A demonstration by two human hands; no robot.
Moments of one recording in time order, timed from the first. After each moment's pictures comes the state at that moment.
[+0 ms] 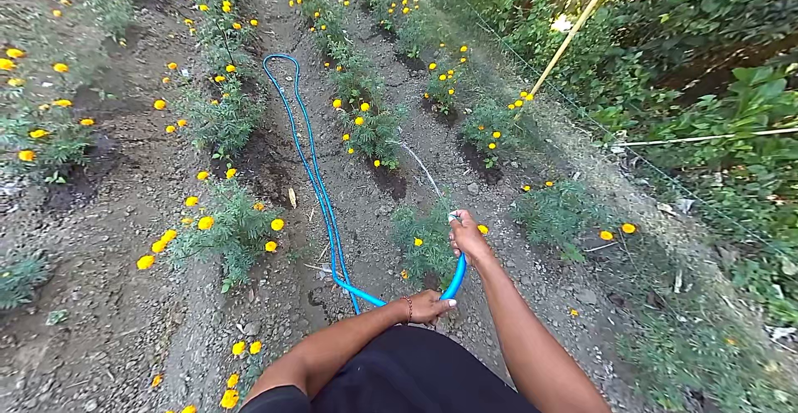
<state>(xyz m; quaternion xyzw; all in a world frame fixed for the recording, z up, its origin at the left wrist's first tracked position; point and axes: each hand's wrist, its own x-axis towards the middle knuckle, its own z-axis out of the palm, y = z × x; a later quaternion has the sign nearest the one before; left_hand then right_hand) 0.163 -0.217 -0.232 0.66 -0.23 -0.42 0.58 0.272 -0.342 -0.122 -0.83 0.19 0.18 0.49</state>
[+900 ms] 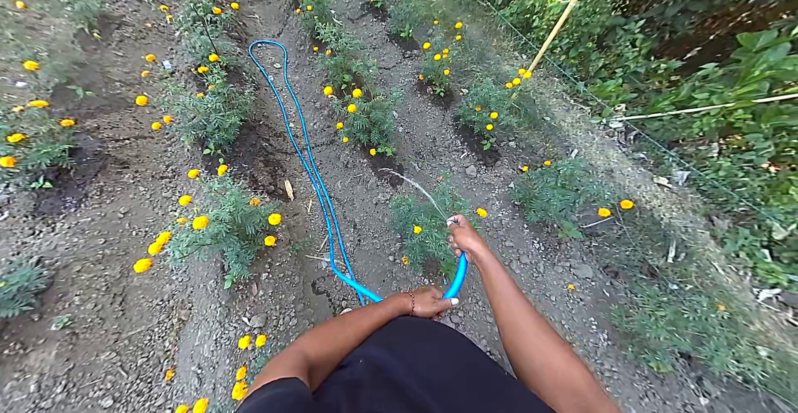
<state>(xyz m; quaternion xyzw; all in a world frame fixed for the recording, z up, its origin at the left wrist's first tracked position) 0.157 -0.221 -0.240 0.65 -0.27 -0.47 0.53 0.263 -0.362 -0.161 -0.80 0.26 0.24 0.49</state>
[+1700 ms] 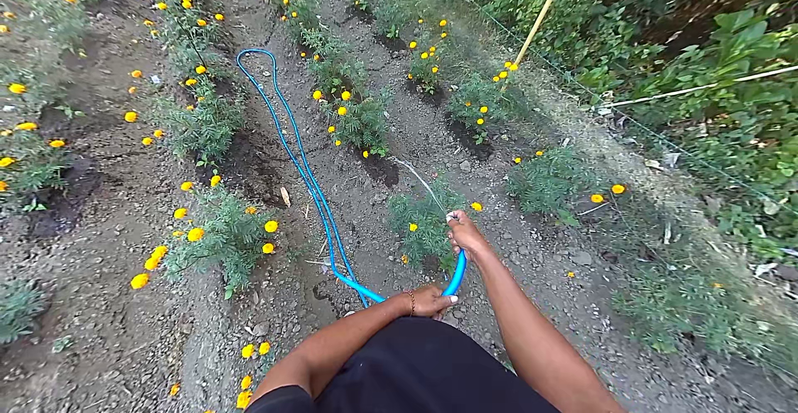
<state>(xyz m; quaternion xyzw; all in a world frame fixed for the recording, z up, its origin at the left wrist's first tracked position) 0.152 -0.228 -0.231 0.66 -0.27 -0.47 0.51 0.253 -0.373 -0.156 -0.80 0.26 0.21 0.50</state>
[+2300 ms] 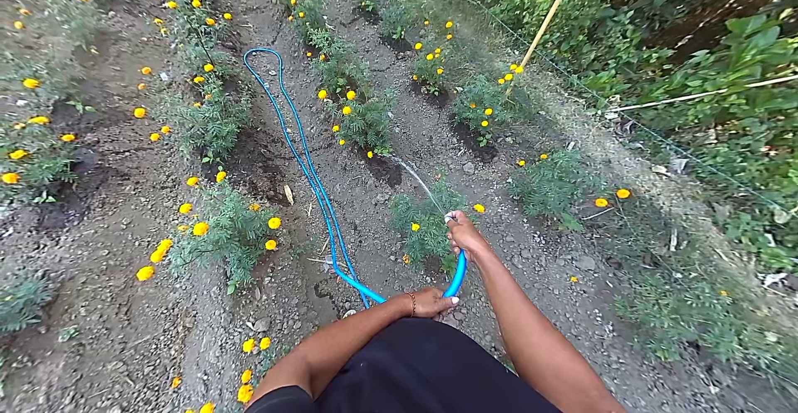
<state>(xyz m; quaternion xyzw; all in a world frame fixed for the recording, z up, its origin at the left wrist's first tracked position) 0.145 -0.228 -0.233 0.66 -0.26 -0.47 0.52 0.252 -0.368 -0.155 -0.80 0.24 0.23 0.49</state>
